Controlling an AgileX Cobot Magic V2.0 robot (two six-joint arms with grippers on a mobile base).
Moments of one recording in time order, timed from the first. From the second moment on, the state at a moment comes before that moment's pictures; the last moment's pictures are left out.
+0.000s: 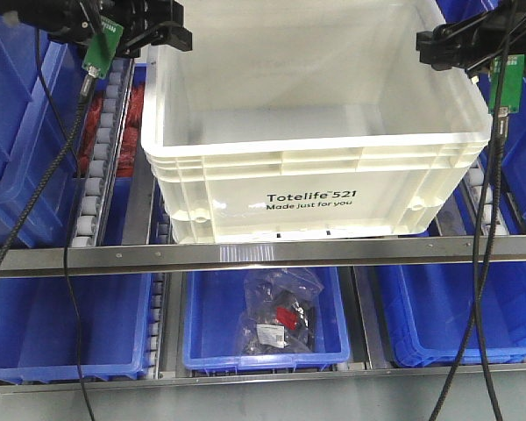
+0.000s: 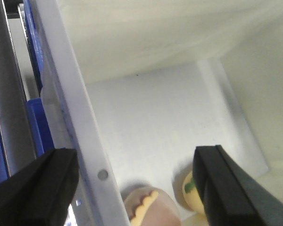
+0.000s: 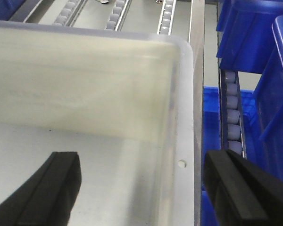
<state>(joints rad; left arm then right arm) -0.24 1.76 -1.70 -0.41 0.80 0.07 0.06 1.50 -1.18 0.58 0.24 -0.64</state>
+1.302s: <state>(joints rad) -0.35 1.58 -1.55 -0.40 0.88 0.07 0.06 1.49 -1.18 0.58 0.30 -0.64</state>
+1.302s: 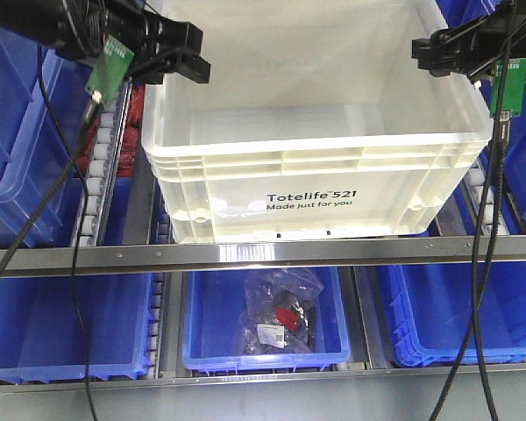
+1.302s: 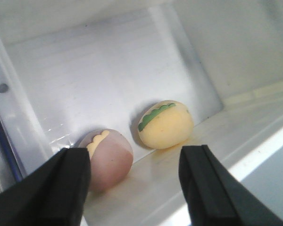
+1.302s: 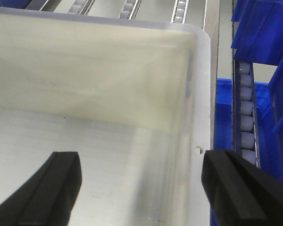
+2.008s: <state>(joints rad) -0.39 0.62 -0.43 -0.25 0.20 0.07 0.06 1.49 -1.18 0.58 0.30 -0.64</state>
